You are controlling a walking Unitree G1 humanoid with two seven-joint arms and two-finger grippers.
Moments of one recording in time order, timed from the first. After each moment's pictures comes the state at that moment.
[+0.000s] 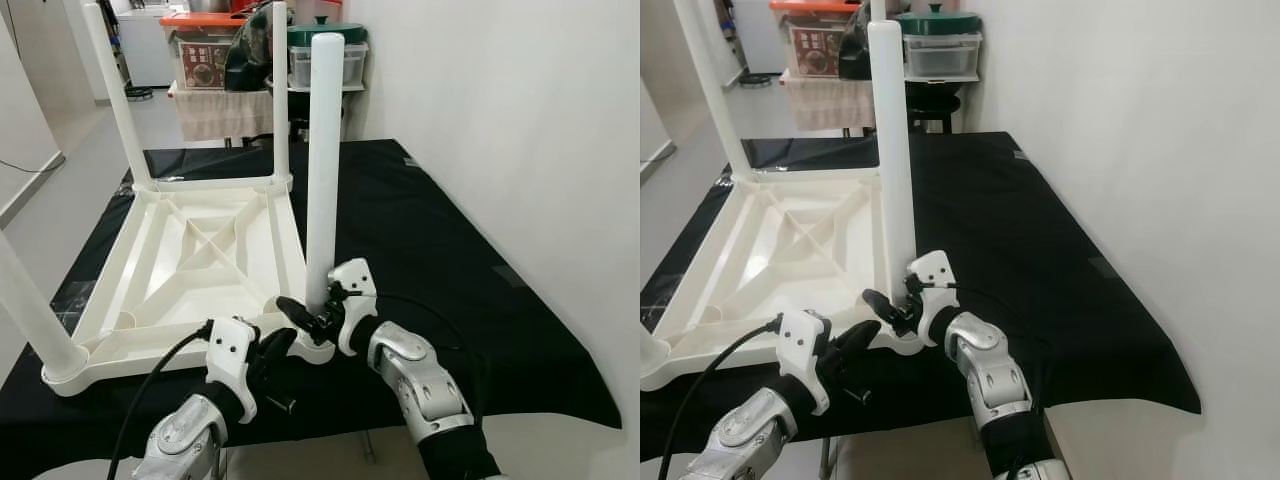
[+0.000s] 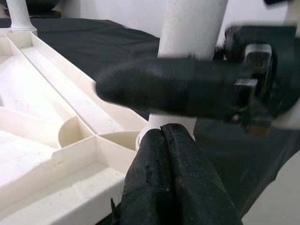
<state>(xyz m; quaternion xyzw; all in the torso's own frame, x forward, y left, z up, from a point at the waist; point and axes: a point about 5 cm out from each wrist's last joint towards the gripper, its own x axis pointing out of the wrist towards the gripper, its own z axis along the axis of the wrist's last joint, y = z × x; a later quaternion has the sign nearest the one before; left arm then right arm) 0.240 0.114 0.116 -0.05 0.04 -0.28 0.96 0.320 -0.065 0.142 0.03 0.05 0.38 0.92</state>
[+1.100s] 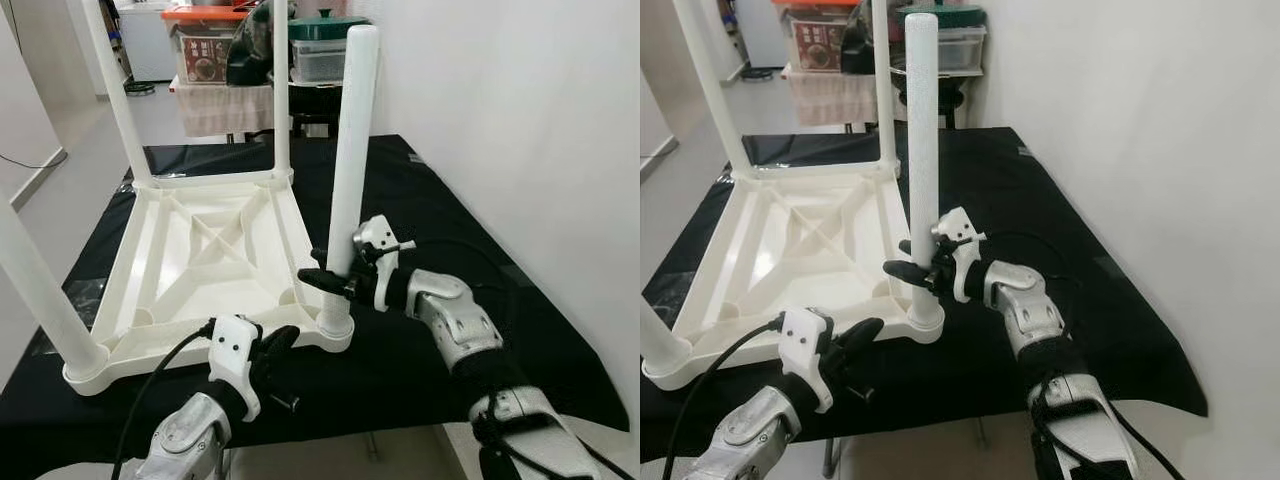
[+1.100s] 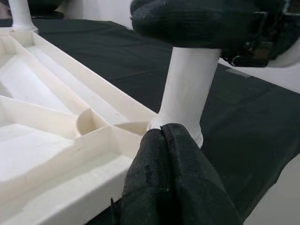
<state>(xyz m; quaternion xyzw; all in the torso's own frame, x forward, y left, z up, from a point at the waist) 0.239 0.113 0.118 -0.05 0.04 -0.27 0.96 0.350 -0.095 0.169 -0.02 0.01 0.50 0.86</state>
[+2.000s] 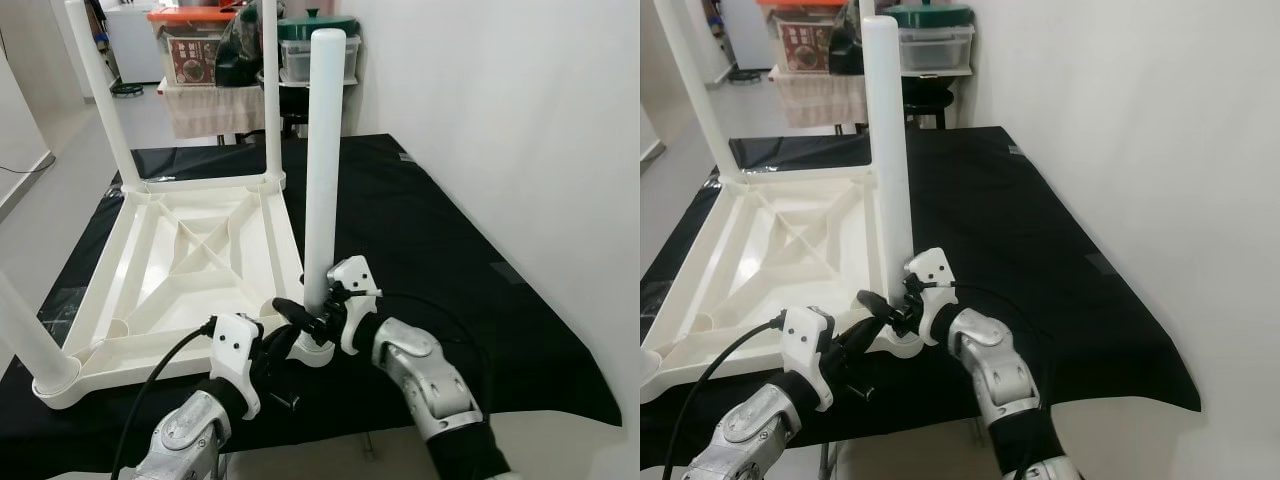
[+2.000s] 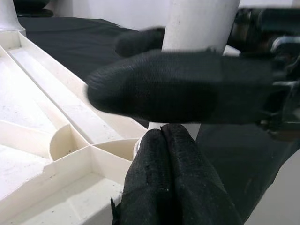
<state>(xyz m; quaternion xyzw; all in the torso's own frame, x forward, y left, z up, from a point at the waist) 0.241 0.112 0.118 -0.05 0.04 -0.28 0.96 0.318 -0.063 0.153 -0.01 0.03 0.47 0.88</state>
